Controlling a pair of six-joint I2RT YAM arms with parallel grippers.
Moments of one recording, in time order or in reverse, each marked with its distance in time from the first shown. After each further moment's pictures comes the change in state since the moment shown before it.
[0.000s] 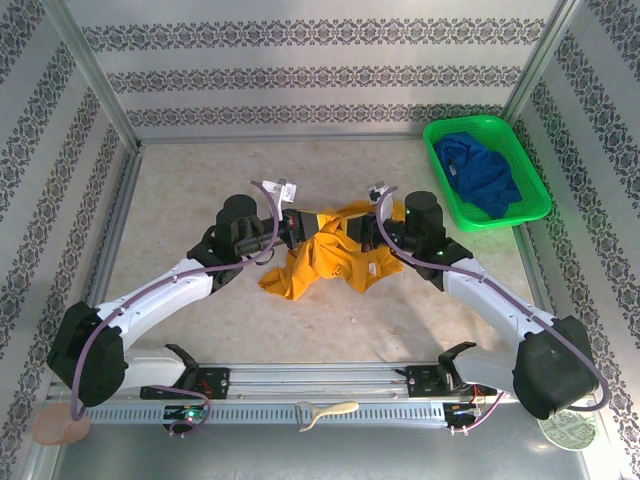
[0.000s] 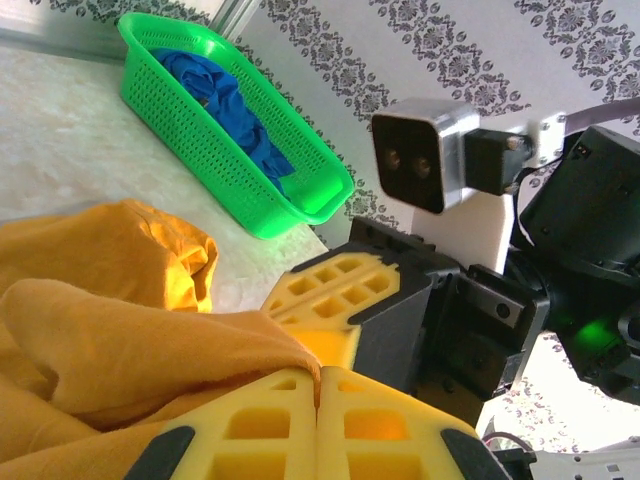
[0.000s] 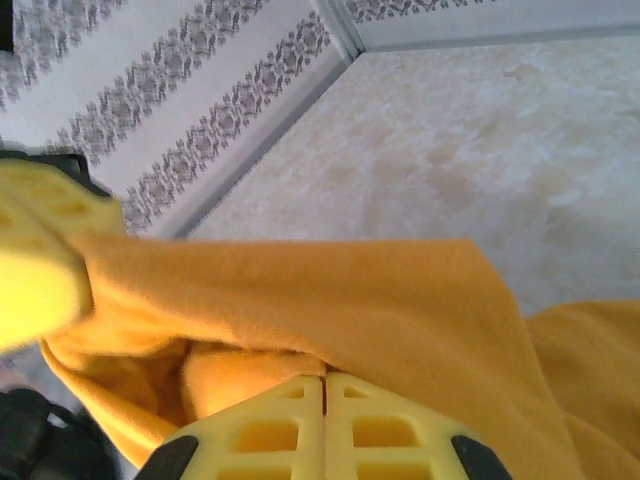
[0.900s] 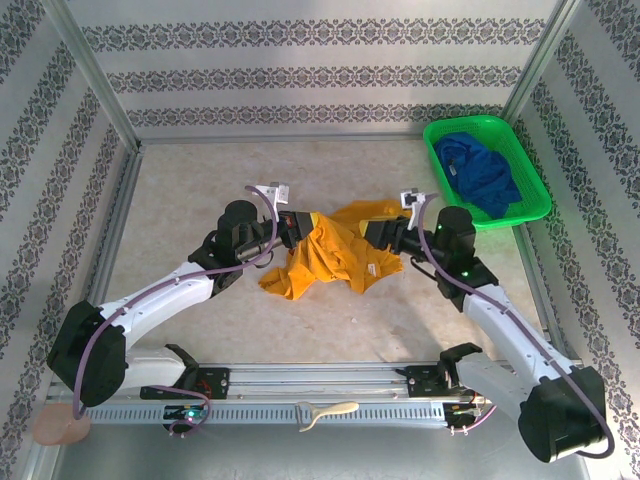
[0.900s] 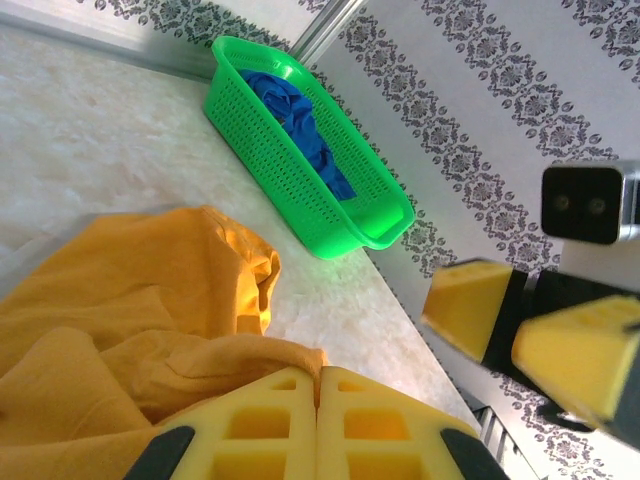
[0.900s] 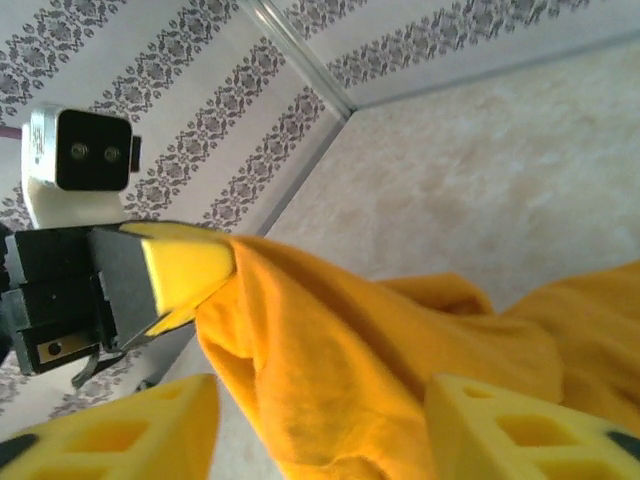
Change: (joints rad) left arm 0.002 0.000 -0.050 0.018 -0.148 -0.038; right arm -0.092 -0.242 -0.151 0.032 -0.035 0.206
